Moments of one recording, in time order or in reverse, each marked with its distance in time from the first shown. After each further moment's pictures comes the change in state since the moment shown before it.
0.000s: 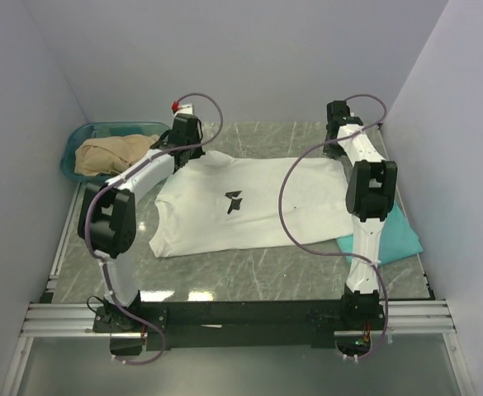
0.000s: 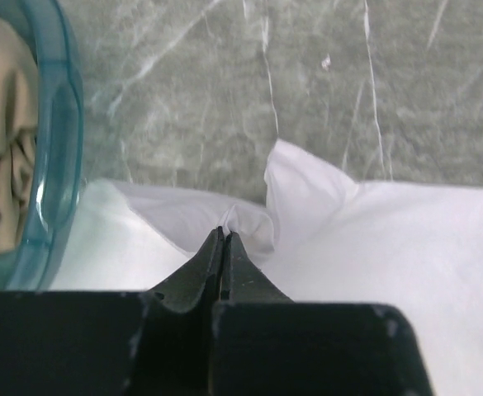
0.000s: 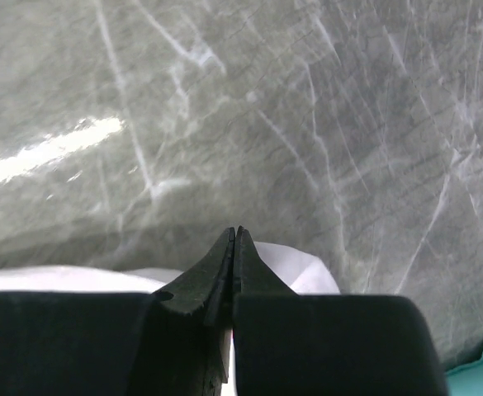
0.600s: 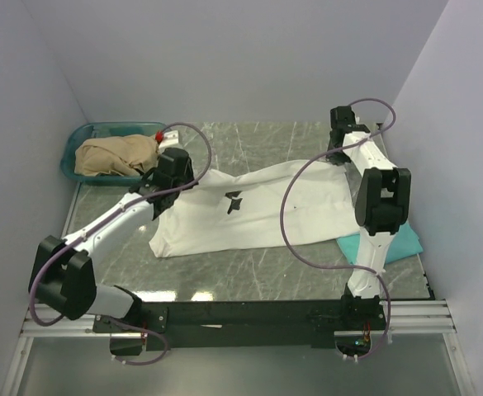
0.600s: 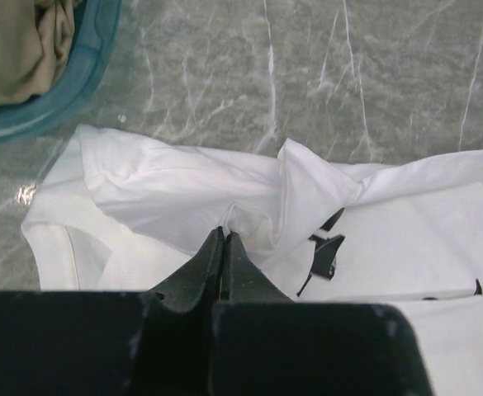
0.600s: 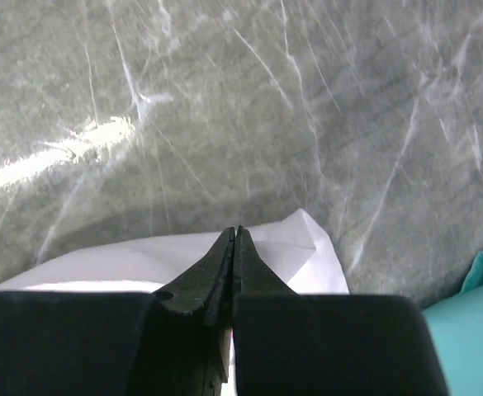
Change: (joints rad) left arm -0.121 -0.518 -0.493 0.042 -0.109 -0.129; right arm 0.010 -0.251 -0.309 0.092 0.002 0.019
